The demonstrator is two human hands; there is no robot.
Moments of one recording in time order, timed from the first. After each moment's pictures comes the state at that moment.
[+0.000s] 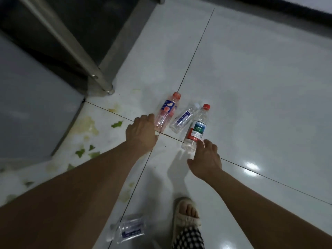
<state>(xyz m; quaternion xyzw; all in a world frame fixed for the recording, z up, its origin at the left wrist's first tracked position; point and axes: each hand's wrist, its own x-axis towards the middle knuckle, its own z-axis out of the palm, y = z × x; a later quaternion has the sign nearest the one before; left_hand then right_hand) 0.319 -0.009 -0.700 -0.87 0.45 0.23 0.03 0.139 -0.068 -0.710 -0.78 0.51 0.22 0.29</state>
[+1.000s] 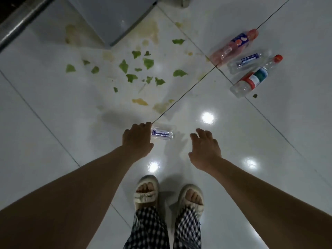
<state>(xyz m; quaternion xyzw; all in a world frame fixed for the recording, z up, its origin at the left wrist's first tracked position) 0.186 0.312 -0.702 -0.89 0.26 0.35 0.10 0.071 0.154 -0.707 -0.88 0.19 0.39 0.19</state>
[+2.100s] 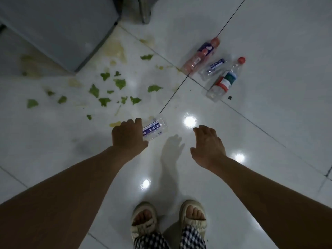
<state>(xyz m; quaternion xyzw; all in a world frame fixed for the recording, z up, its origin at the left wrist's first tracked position) 0.240 0.263 -0.730 -0.90 0.35 0.24 0.08 0.084 0.114 -0.710 -0.87 0.34 0.30 0.21</state>
